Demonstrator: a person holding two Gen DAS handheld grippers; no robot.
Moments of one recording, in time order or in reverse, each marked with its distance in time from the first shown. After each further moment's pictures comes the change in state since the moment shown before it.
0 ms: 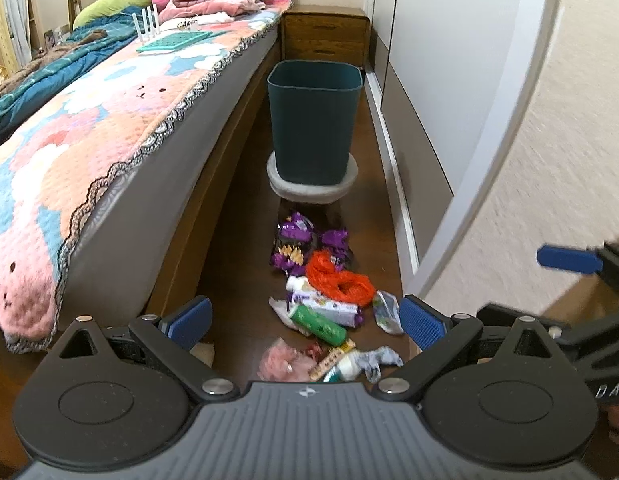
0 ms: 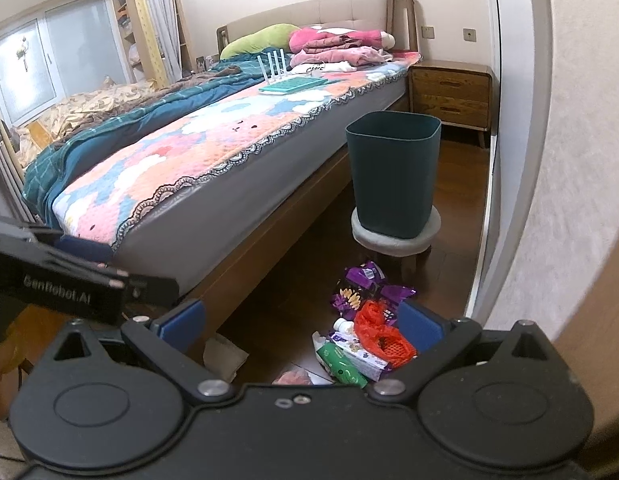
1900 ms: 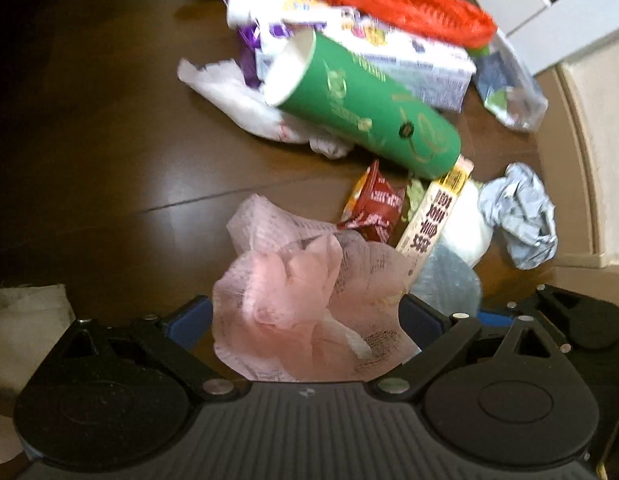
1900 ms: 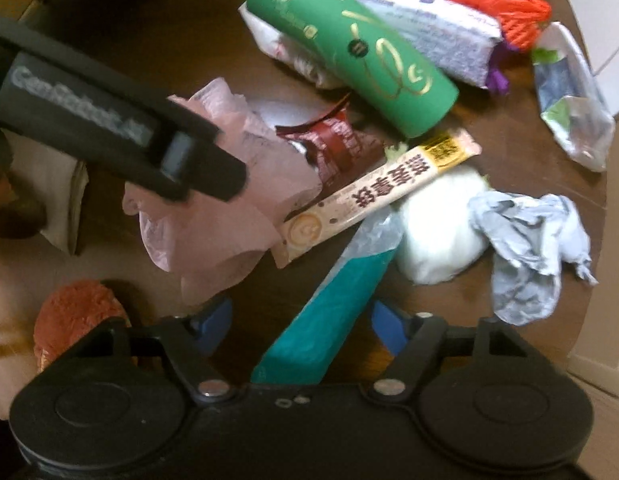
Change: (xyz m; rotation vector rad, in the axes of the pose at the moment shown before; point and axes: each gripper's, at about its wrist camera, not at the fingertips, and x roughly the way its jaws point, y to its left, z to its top) left arm 0.524 0.060 -0.181 0.205 0.679 -0.246; right arm 0.418 -0.021 -0.282 0.217 0.751 -0.089
